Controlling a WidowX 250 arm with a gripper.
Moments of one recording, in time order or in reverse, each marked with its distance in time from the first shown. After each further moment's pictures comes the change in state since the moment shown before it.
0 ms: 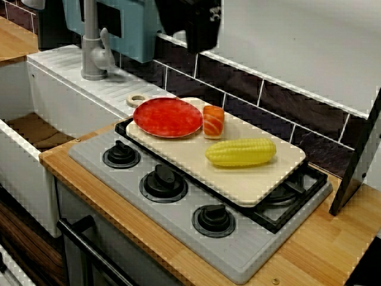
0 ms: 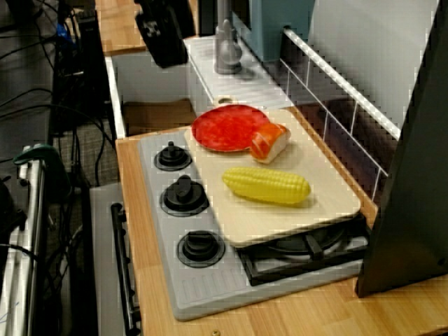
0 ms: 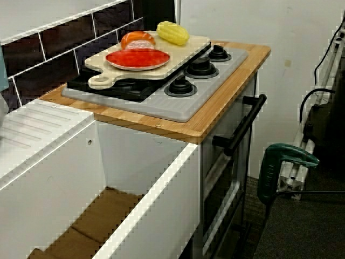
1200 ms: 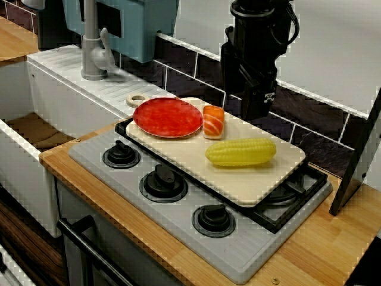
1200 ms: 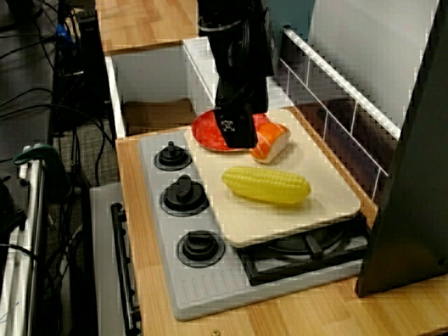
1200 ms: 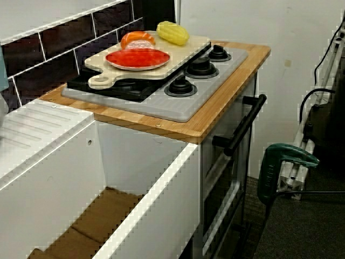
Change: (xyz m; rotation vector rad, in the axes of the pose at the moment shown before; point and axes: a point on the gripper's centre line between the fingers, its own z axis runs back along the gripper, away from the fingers) arm 0.039 -0.019 -0.074 0.035 0.052 -0.171
